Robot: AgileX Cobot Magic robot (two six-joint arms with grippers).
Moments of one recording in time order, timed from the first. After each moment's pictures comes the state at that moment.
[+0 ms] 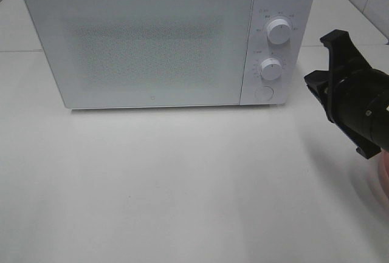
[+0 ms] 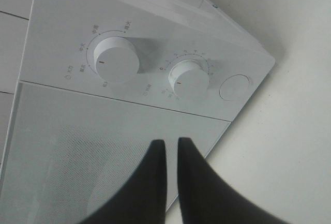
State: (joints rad) left arm 0.05 0.00 -0.52 -0.08 1.07 -0.01; right arm 0.61 1.34 -0.32 0.64 -0.76 0.72
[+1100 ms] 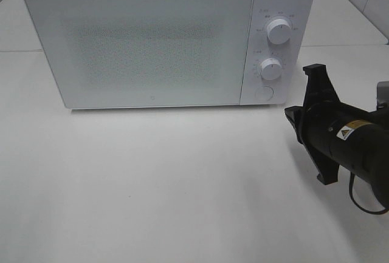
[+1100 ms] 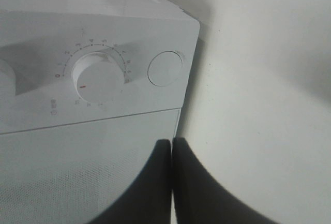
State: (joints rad) left arm 0.05 0.00 -0.52 -0.08 1.07 -0.01; right arm 0.57 1.67 -0.37 0.51 -0.87 1.20
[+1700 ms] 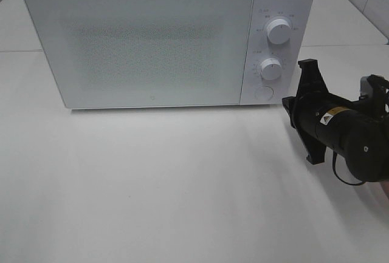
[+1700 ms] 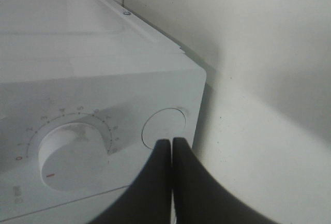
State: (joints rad) left arm 0.05 0.00 -0.52 -0.08 1.07 -0.01; right arm 0.40 1.91 -0.51 0.30 -0.95 1.33
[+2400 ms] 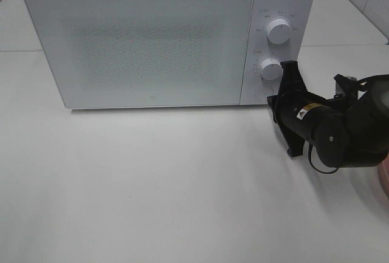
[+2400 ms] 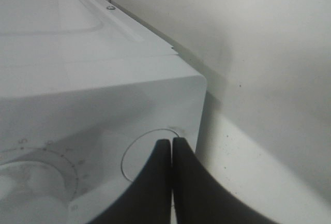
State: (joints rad) left arm 0.05 0.00 -0.52 -0.08 1.07 -0.01; right arm 0.39 2.08 -0.68 0.27 -0.95 1.37
